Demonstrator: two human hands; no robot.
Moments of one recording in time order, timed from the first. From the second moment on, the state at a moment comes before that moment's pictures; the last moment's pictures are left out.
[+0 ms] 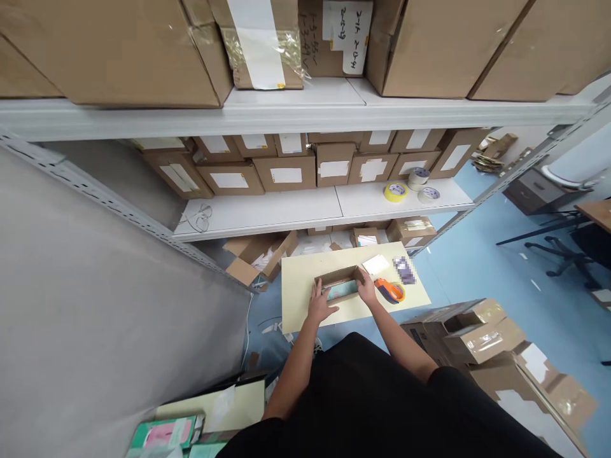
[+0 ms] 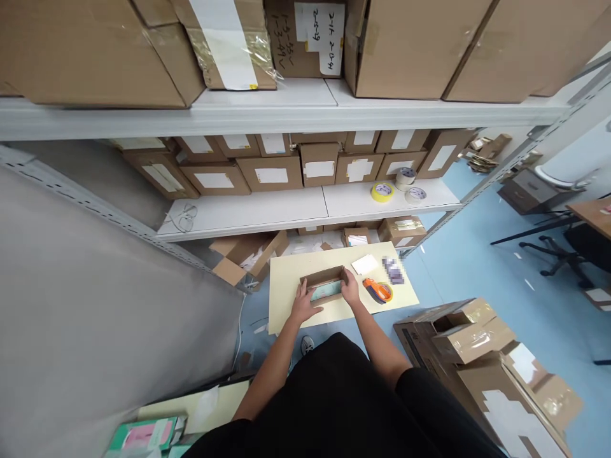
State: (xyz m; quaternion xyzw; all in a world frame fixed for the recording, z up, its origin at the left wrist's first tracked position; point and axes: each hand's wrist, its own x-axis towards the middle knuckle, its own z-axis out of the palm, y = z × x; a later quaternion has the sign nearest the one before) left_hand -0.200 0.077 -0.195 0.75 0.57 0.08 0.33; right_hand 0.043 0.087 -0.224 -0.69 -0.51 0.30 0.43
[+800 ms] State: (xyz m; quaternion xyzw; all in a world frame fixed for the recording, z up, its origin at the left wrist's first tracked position) left_hand -0.140 -0.029 -0.145 0.73 0.61 0.26 0.18; right_hand 0.113 0.021 -0.107 -0.50 -0.66 0.39 0.40
